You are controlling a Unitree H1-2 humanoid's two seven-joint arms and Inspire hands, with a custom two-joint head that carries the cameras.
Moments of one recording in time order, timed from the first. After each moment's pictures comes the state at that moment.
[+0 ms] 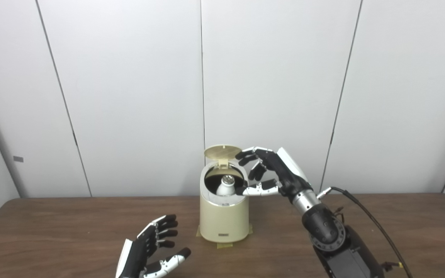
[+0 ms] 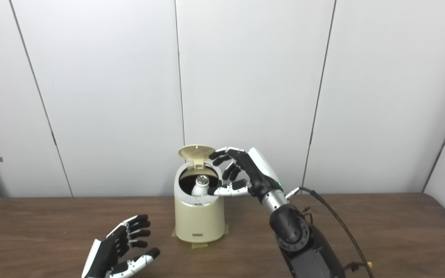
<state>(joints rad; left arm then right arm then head) -0.17 0.07 0.00 0.10 0.08 -0.18 -0.01 -0.71 -0.17 0.16 0.38 -0.38 -0.08 0.00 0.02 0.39</state>
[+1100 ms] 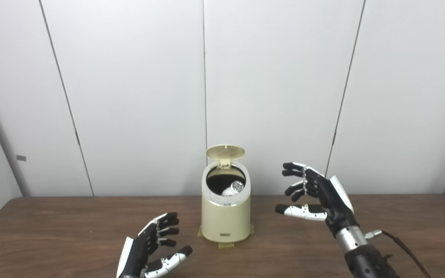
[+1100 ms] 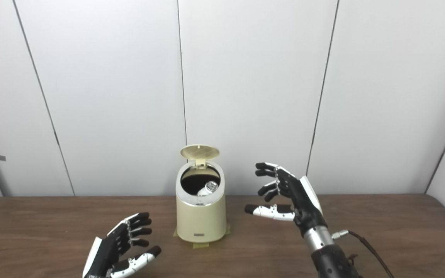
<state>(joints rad) -0.17 0.07 0.01 0.09 0.07 -0.18 0.00 -0.43 -0.20 0.00 0.17 -0.13 -0.11 0.05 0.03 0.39</state>
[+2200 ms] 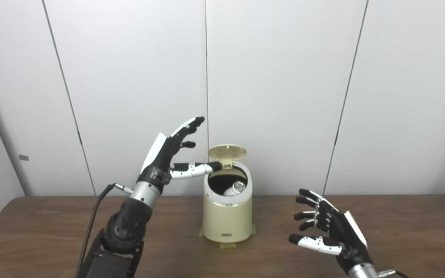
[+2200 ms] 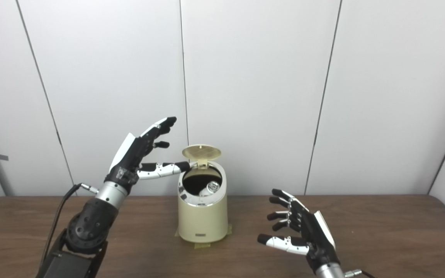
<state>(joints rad) -0.70 0.21 -0.09 0.25 0.23 -0.02 -0.09 -0.31 -0.17 -0.04 0.18 -0.04 -0.14 0.07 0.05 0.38</state>
